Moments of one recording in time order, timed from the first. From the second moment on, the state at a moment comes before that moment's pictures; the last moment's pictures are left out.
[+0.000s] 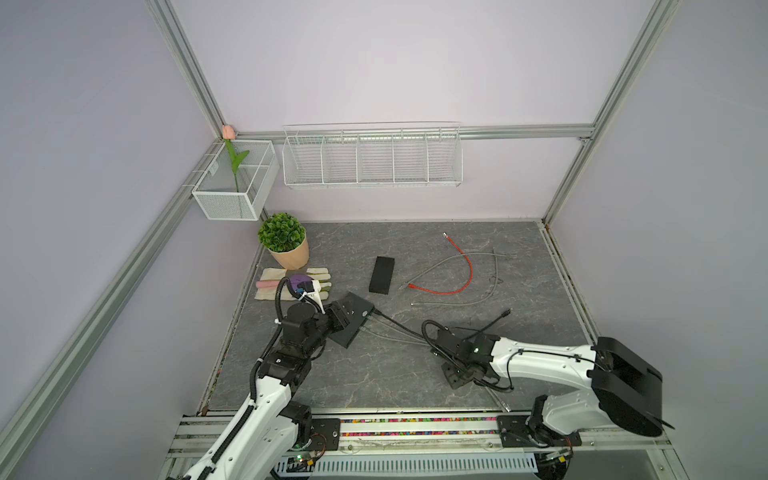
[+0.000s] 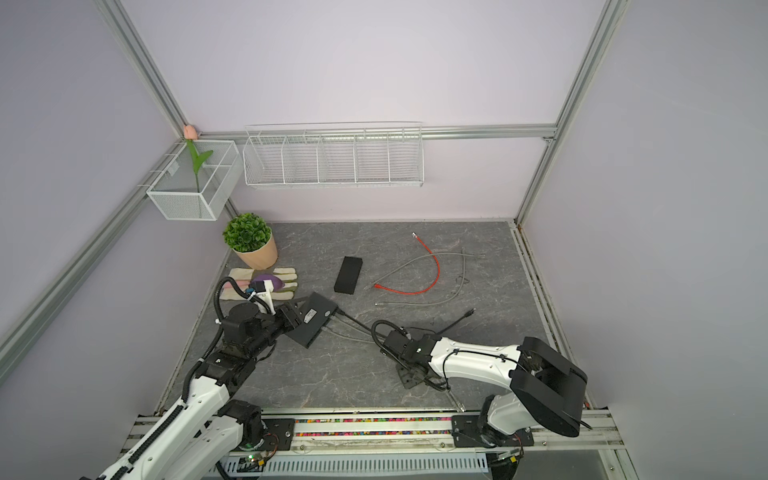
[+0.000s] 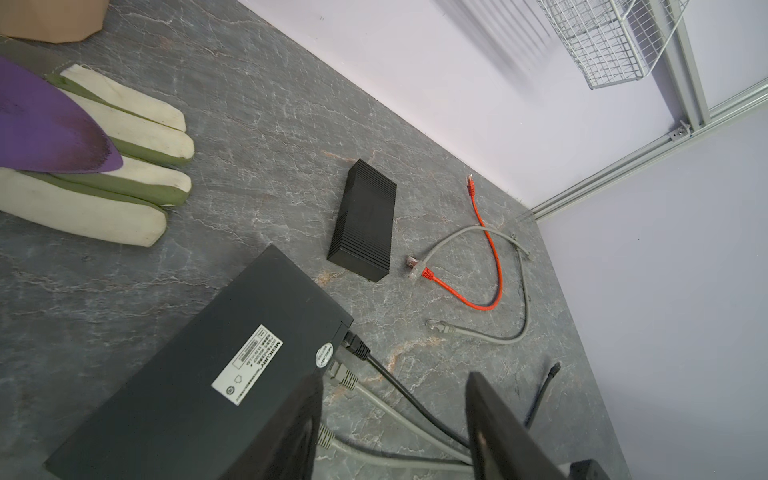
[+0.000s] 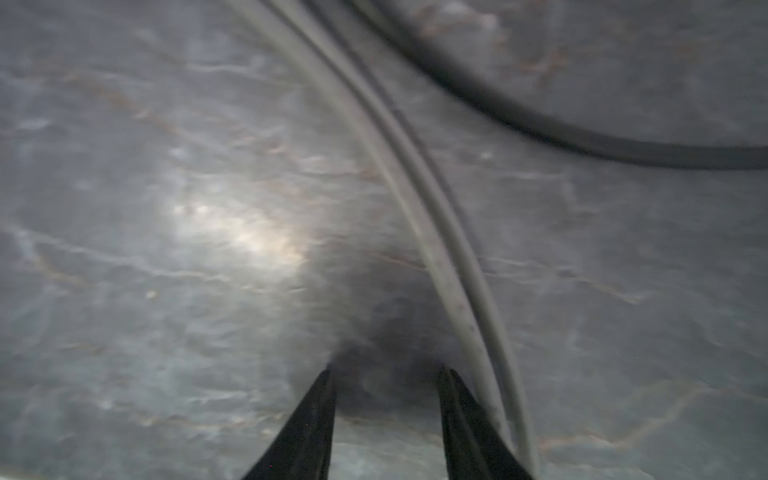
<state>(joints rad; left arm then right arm) -0.33 0.75 0.41 -0.03 0.16 -0.69 1.03 1.42 0.70 -0.72 0.20 0.60</state>
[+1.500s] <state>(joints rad) -0.21 2.02 1.34 0.00 0.45 -0.59 0.44 2.30 2.23 -0.93 -0.31 -0.35</state>
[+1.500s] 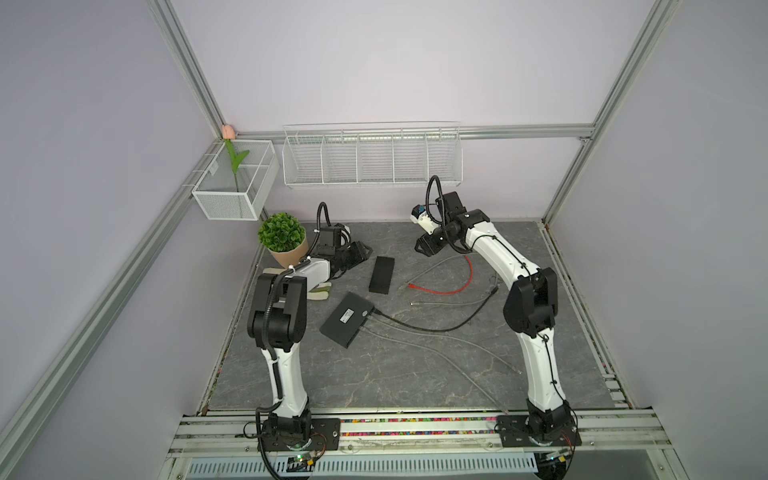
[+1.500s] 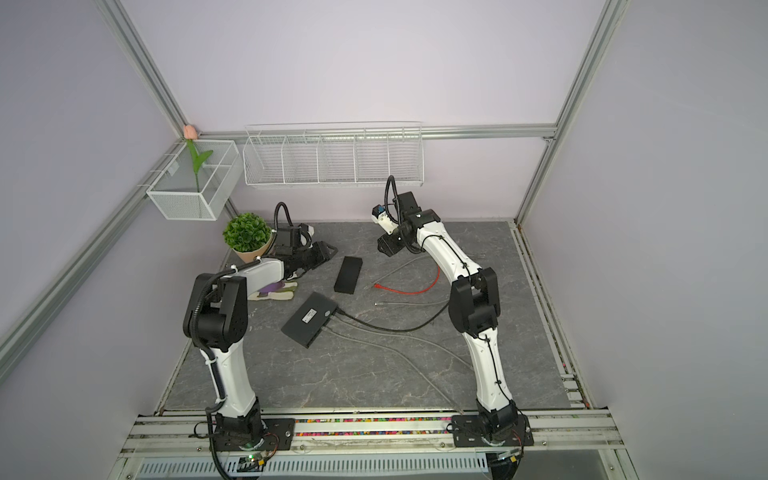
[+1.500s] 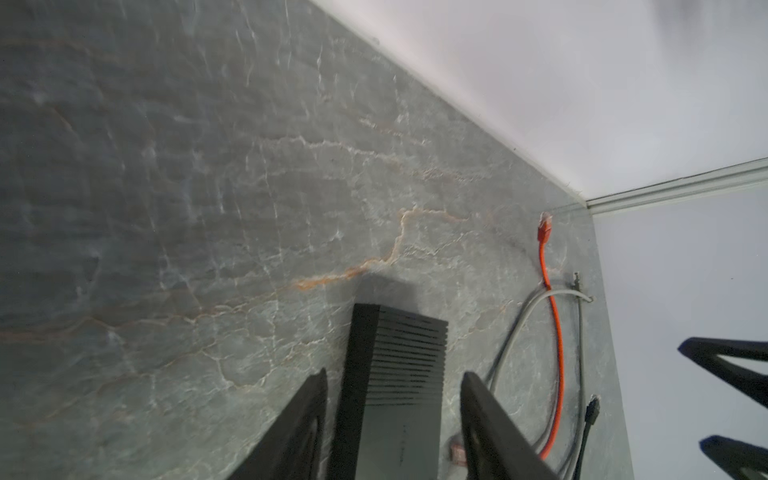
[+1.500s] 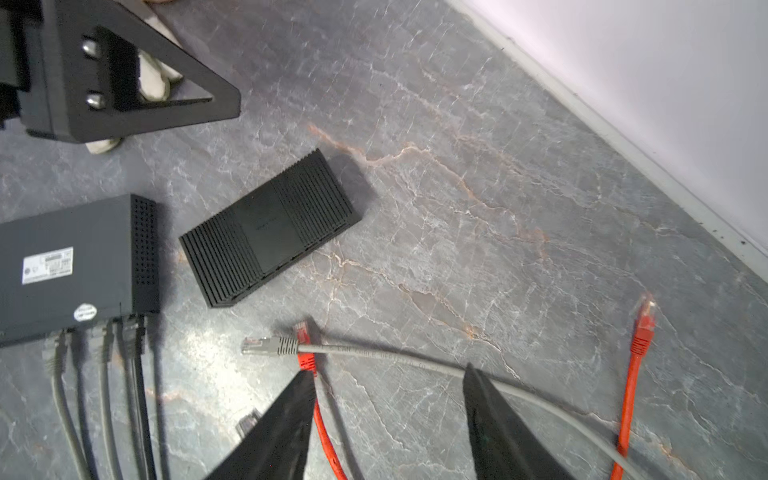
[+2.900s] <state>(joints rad) -0.24 1.97 1.24 0.07 0.47 -0.55 0.60 2.30 1.89 -0.70 -0.30 -0.73</state>
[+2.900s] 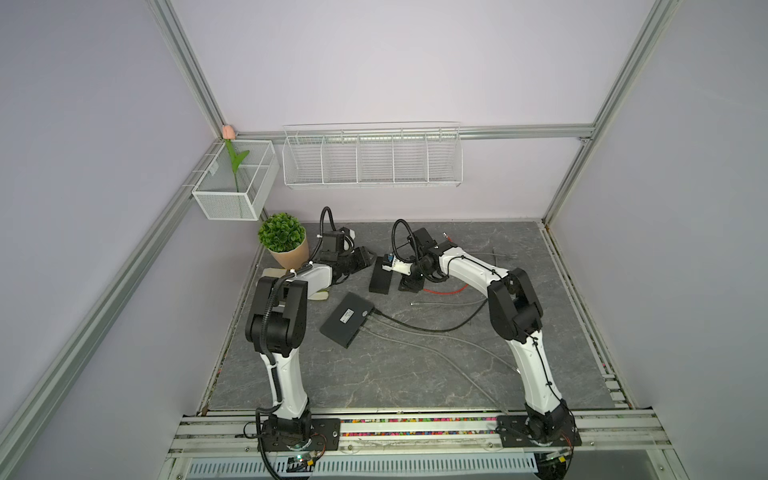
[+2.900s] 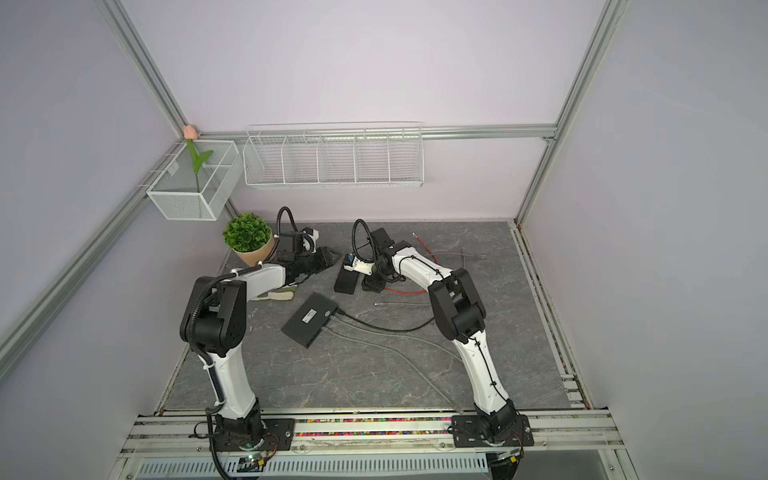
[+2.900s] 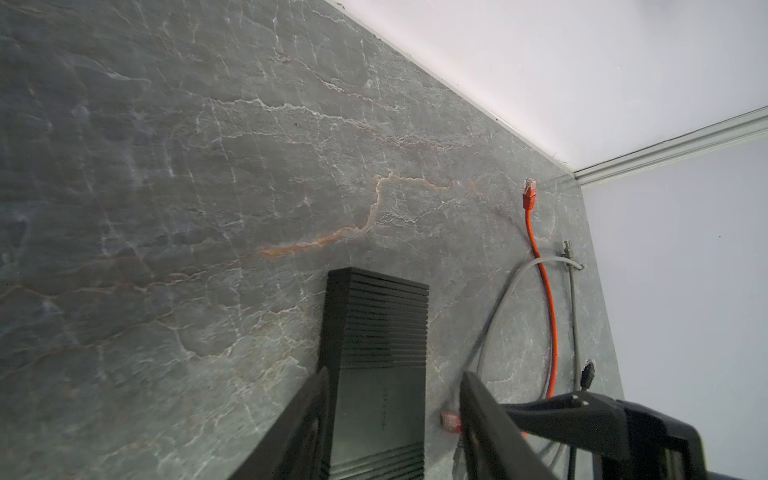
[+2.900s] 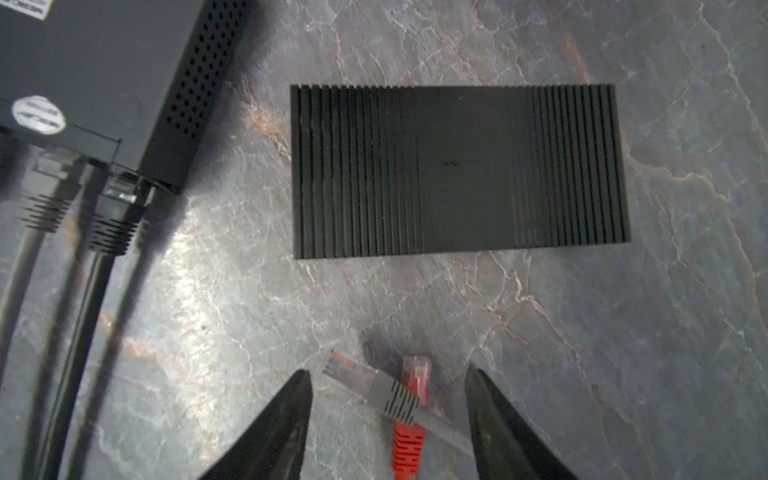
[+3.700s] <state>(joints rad) -0.24 1.91 1.22 0.08 0.47 -0.55 0.60 2.38 1.95 -0.74 -0.26 -0.75</state>
